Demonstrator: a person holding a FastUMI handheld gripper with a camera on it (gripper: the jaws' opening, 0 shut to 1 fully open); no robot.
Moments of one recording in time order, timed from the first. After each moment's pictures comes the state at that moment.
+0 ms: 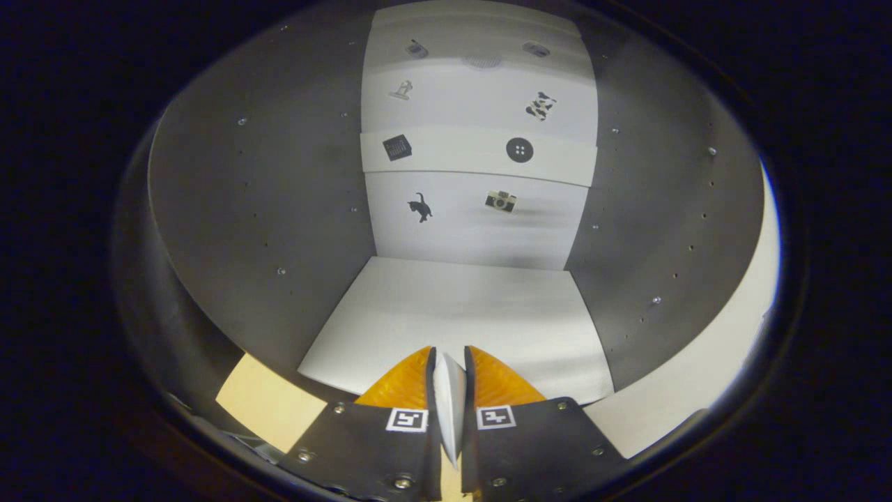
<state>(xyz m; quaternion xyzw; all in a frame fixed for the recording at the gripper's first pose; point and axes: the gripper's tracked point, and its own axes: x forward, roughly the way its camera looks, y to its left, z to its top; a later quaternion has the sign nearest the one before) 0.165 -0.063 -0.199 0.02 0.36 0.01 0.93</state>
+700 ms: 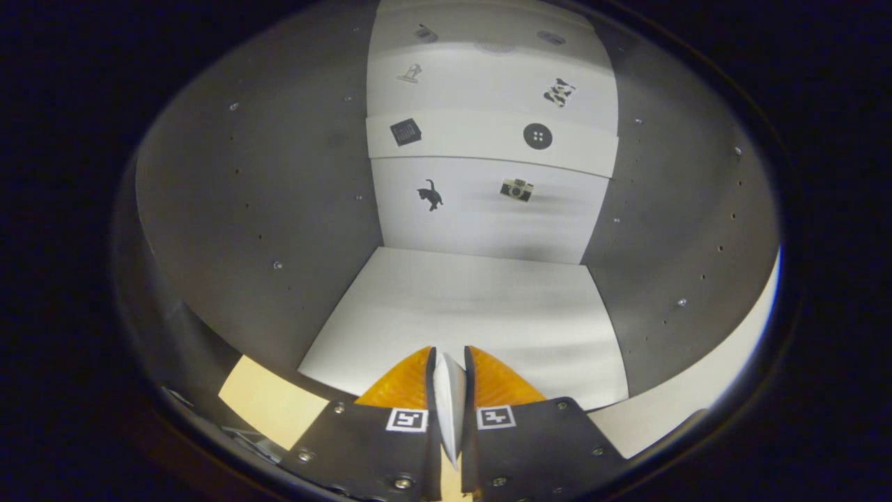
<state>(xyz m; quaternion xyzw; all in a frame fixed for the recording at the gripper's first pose) 0.171 -0.054 -0.212 0.02 0.39 0.03 0.92</state>
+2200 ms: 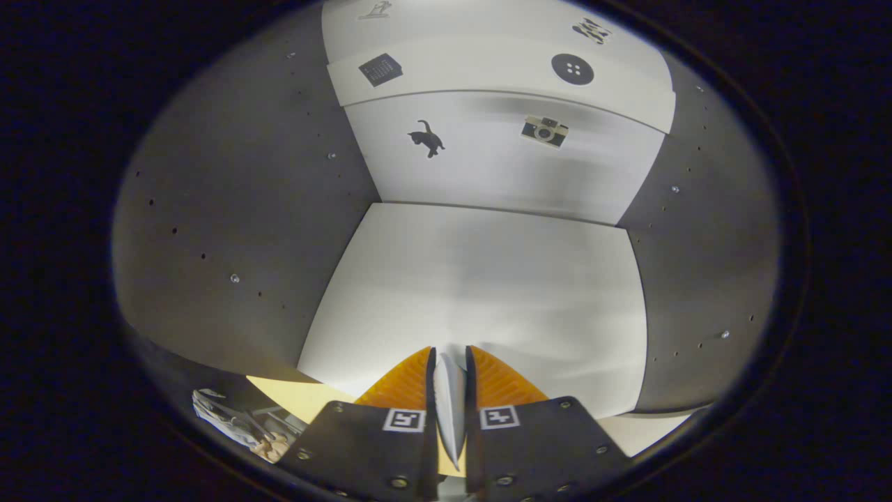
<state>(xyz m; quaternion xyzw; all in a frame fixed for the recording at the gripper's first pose) 0.194 -0.049 -0.244 0.04 0.54 0.06 0.84</state>
